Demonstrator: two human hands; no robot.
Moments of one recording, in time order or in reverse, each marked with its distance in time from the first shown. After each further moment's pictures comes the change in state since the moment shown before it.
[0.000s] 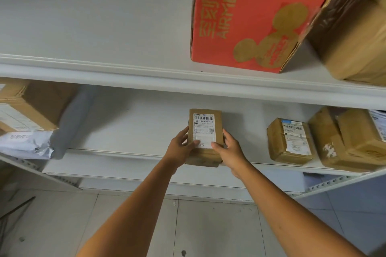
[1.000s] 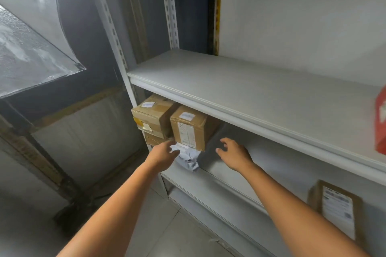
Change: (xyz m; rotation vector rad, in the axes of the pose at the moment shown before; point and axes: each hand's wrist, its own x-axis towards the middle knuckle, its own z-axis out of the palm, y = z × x) left_hand -0.194 0.058 -0.375 0.693 0.680 -0.146; right_hand -0.062 -0.216 0.293 -0.725 -0.403 -0.531
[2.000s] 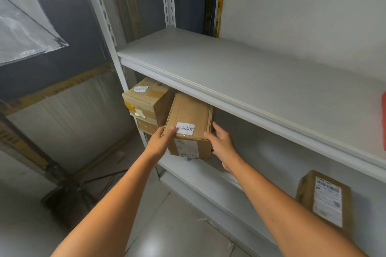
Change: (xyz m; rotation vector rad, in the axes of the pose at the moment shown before) left_hand 0.017 -0.014 0.023 -0.715 0.002 -0.086; right_hand 0.020 -0.011 0.045 0.781 -0.013 0.093
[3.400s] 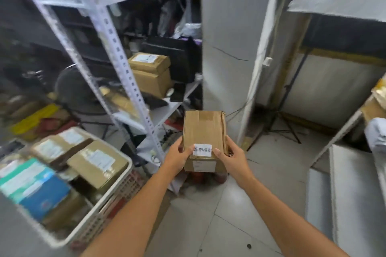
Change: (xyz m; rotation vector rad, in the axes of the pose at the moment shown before) left_hand -0.760 -0.135 0.205 -0.313 1.325 -0.289; right_hand -0.553 0.144 -0.051 -0.299 -1.420 -0.267
